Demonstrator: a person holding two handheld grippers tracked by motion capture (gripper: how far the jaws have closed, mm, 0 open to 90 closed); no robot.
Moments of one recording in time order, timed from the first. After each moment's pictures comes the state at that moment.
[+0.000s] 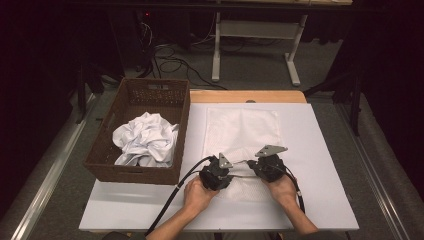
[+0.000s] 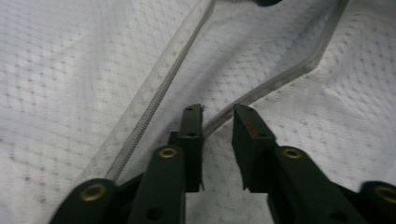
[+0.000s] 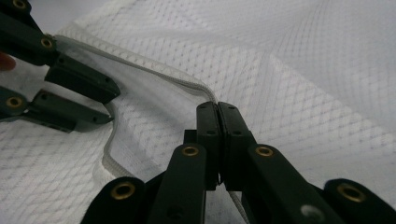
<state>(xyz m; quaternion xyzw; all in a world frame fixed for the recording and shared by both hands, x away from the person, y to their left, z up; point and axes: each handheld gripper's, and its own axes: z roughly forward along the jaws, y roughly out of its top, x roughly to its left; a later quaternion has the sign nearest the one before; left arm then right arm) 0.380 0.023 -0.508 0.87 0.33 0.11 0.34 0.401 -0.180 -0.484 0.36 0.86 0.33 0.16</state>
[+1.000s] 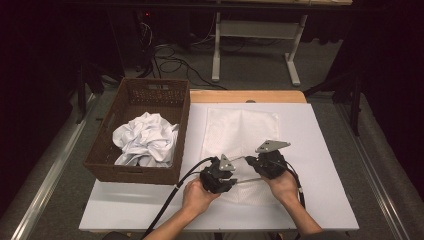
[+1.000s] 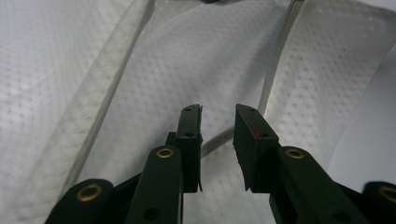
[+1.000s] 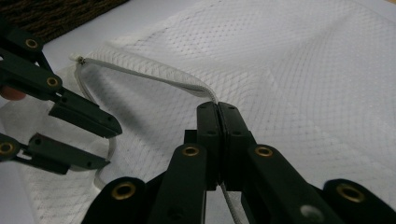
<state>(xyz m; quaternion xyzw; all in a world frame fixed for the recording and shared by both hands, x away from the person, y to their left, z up) 0.366 0.018 -0.485 0.88 0.29 0.08 0.36 0.398 -0.176 -0.457 0.34 0.86 0.35 0.16</state>
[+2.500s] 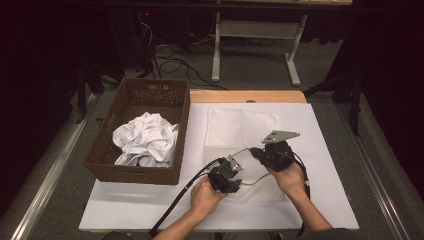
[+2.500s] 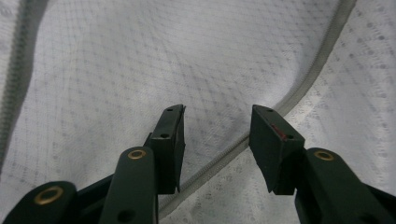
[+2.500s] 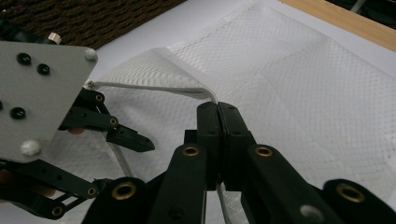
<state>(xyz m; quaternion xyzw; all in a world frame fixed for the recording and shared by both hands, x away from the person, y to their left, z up) 0.374 -0.004 -0.503 0.88 0.33 0.12 0.32 0.401 -0.183 -0.418 0.34 0.85 0.36 0.16</state>
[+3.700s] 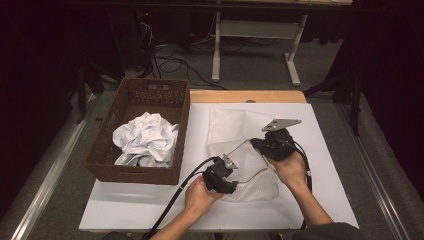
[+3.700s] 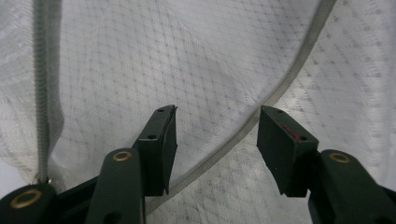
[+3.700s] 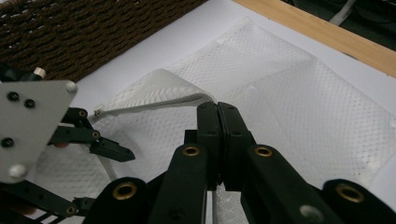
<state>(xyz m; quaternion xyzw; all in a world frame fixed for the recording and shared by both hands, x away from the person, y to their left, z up) 0.370 0.012 -0.491 0.88 0.34 0.09 0.32 0.412 -0.177 -0.387 0.35 0.85 0.35 0.17</state>
